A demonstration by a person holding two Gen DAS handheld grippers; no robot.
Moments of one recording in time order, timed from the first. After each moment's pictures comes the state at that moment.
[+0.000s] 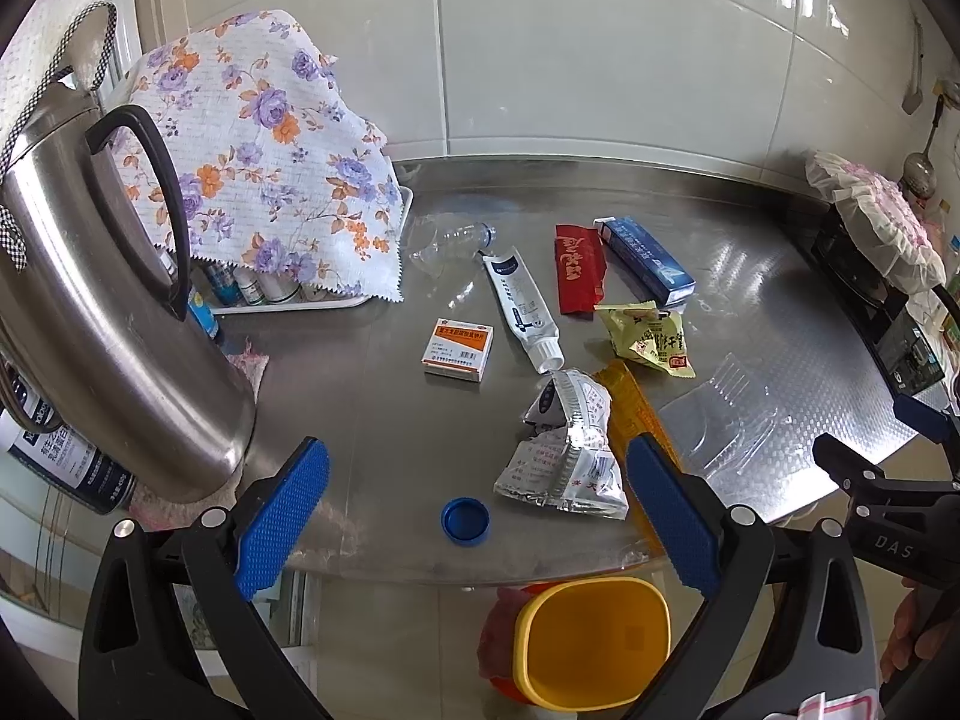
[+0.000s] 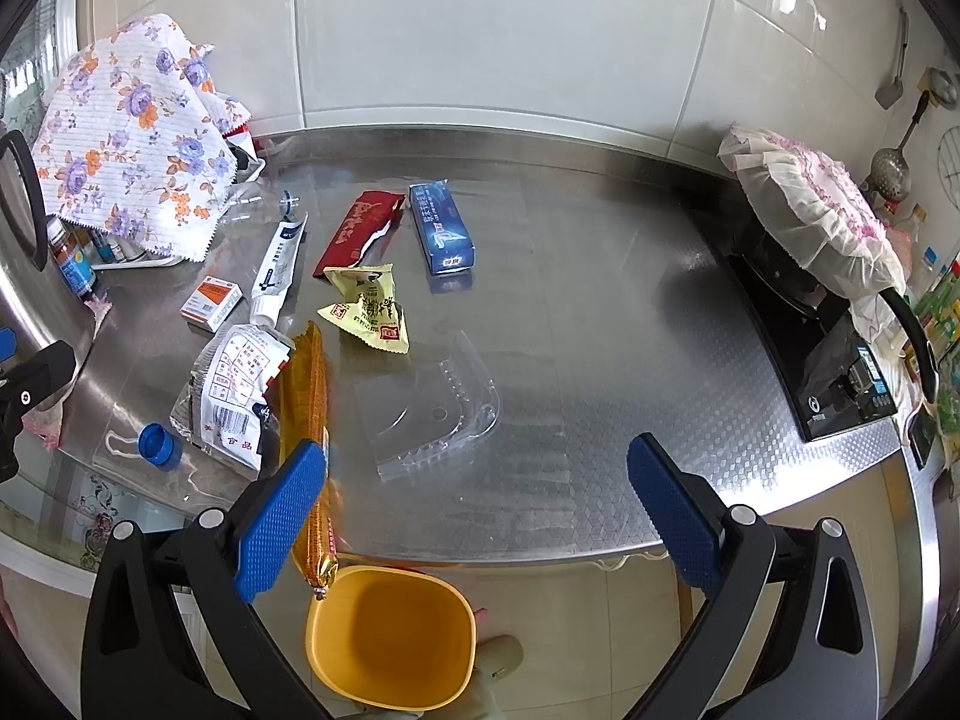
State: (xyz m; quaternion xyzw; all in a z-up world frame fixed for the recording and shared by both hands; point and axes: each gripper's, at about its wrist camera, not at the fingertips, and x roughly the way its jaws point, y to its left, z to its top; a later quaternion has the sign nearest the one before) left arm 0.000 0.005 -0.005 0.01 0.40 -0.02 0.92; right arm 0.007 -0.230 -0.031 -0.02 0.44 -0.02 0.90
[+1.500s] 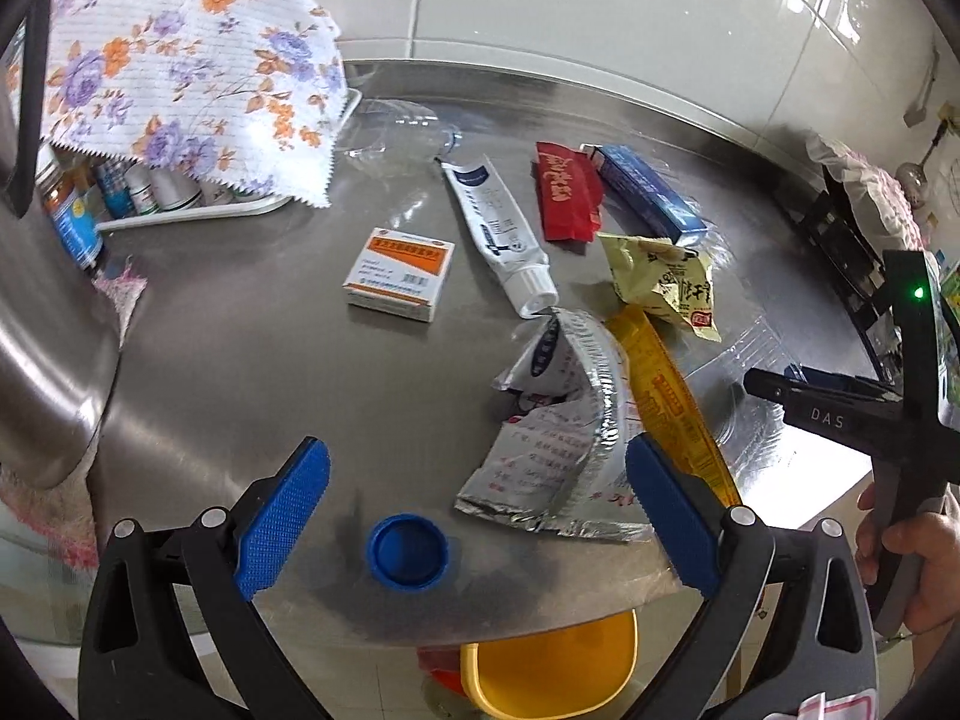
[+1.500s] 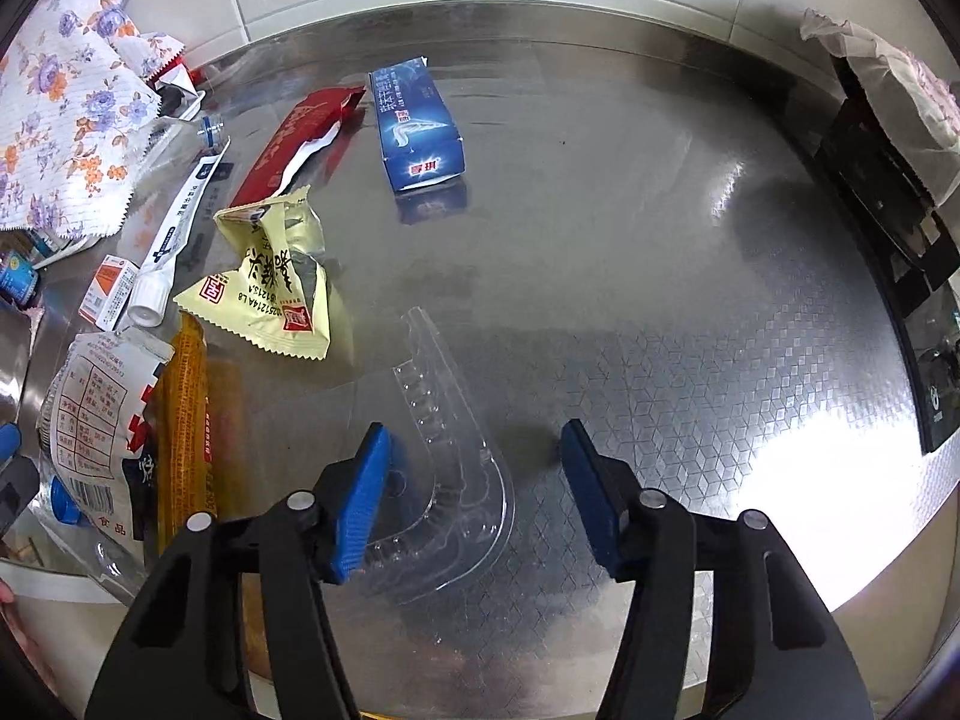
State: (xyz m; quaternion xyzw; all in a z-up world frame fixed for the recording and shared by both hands) left arm 0.056 0.008 -0.093 -0.04 0.46 -0.08 0.88; right arm 0.110 -0.254 -0.129 0.02 0.53 0.01 0.84
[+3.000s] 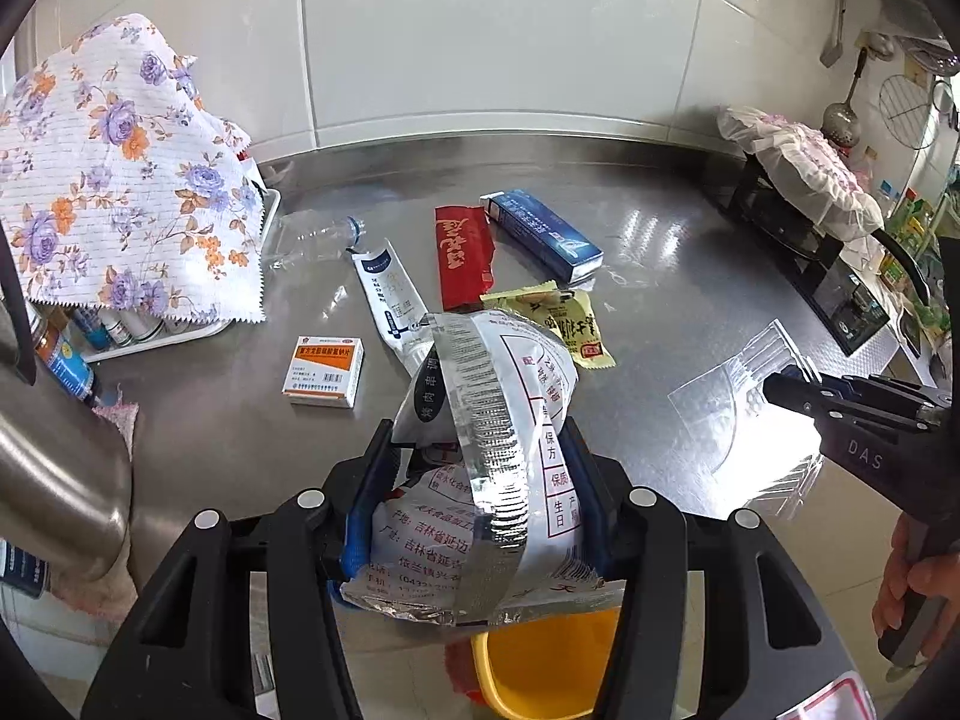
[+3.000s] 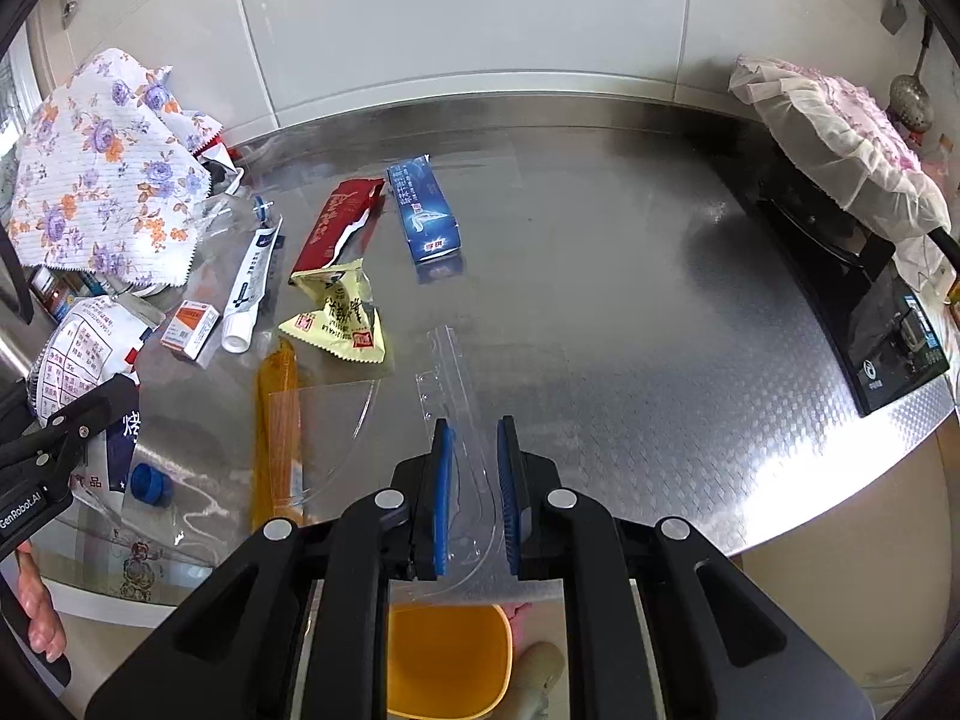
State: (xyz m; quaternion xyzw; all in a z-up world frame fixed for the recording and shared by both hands) left arm 0.033 -0.032 -0.046 0.04 0.42 -0.14 0.90; right arm 0.027 -0.263 -0.058 0.04 0.47 0.00 0.88
